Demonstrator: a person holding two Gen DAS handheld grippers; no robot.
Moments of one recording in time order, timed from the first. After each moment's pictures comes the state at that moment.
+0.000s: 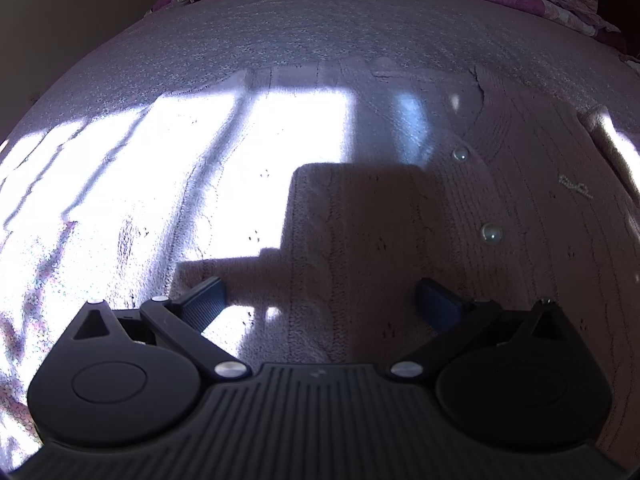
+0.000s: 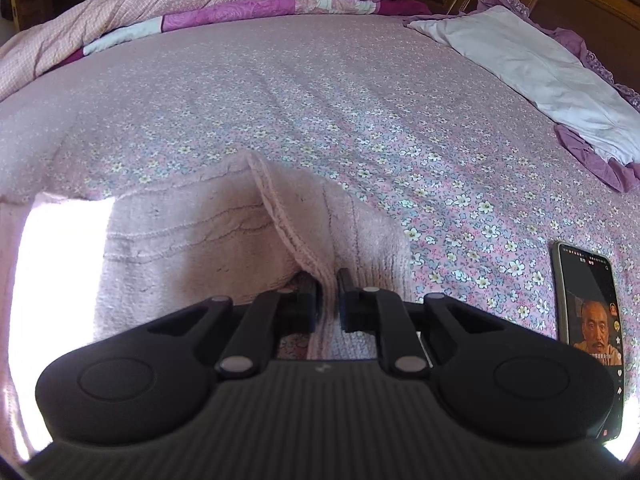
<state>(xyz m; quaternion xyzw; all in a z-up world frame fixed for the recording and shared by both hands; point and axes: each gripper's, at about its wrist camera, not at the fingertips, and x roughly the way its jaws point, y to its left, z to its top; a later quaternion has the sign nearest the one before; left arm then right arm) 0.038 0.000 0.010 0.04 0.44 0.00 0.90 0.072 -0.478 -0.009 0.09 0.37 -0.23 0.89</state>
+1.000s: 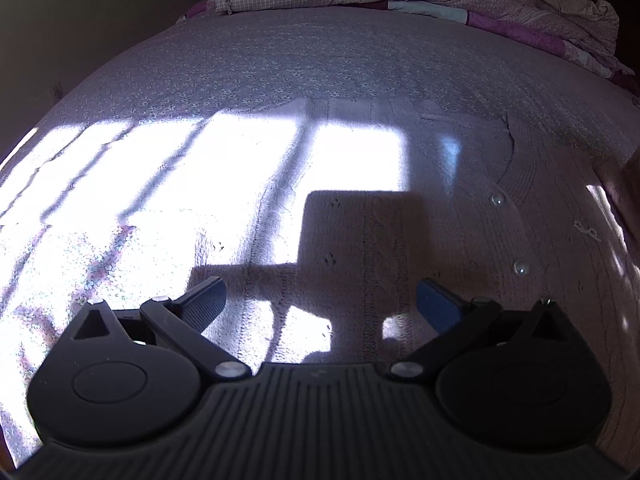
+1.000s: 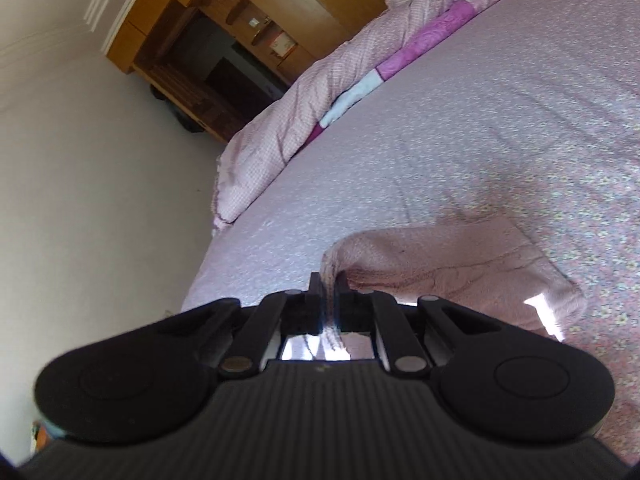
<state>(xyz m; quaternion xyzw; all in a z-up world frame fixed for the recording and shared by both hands) 0.015 0.044 0.043 0.00 0.42 0.02 0.91 0.063 -0.366 0.126 0.38 0.27 0.12 0.88</state>
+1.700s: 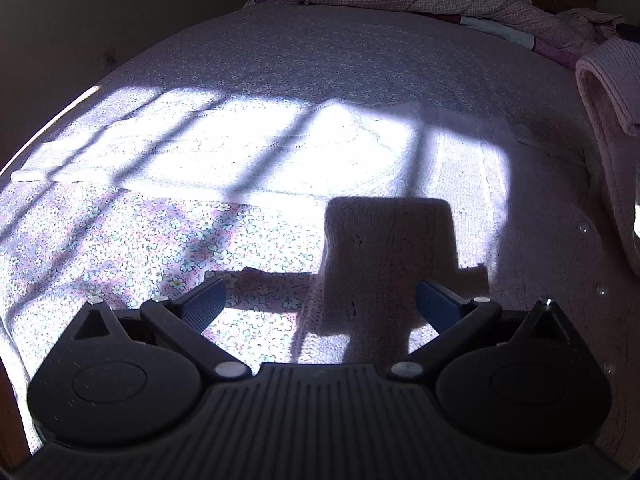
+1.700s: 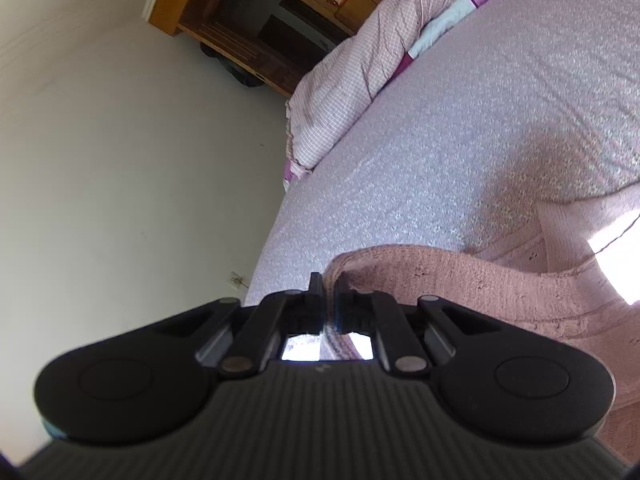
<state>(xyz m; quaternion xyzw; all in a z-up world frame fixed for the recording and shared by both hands) 0.005 0.128 0.041 -0.04 0.41 0.10 0.90 0.153 -0.206 0.107 0.40 0.31 0.20 0.84</state>
